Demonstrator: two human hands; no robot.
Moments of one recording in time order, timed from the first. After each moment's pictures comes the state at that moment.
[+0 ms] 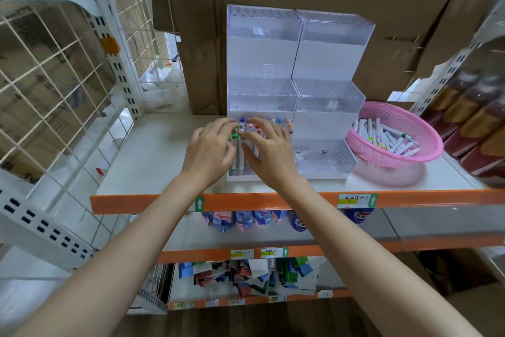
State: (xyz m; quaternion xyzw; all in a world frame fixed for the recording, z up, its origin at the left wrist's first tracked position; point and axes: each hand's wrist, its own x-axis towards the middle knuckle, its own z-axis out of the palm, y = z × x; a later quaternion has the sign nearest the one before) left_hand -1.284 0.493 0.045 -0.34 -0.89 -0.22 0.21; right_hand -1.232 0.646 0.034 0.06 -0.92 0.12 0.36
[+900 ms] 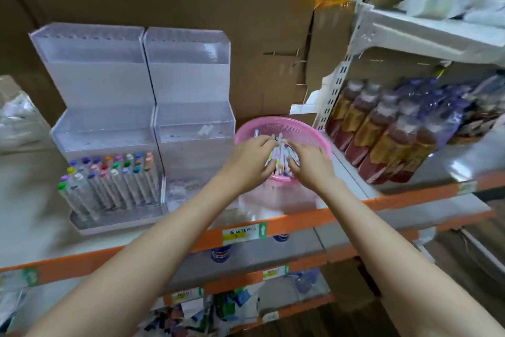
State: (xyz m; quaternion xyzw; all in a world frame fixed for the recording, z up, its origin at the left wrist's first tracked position) left_hand -1.232 0.817 0.064 -0.53 -0.81 -0.22 0.10; right_hand -1.155 0.983 0.047 -0.19 -0.98 0.06 0.10
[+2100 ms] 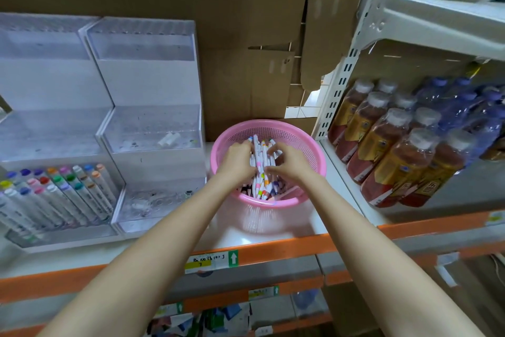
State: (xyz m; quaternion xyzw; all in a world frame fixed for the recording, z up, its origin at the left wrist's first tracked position) left_hand -1.274 0.902 0.029 -0.29 -0.92 -0.28 -0.04; right_hand -1.212 1.040 0.024 -0.16 -0.94 0.31 0.04
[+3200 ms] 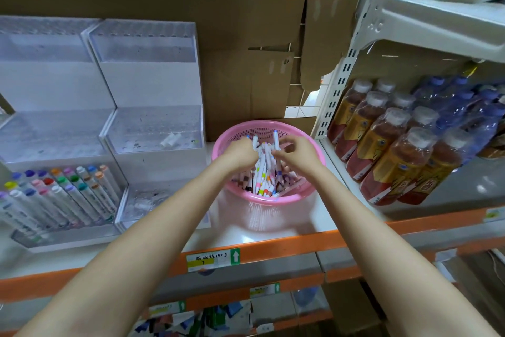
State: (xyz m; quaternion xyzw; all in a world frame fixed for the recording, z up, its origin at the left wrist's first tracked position) left_hand -1.277 0.904 0.063 -0.23 -0.91 -0.28 -0.19; right_hand -1.209 1.045 0.041 -0.21 -0.86 0.45 0.09
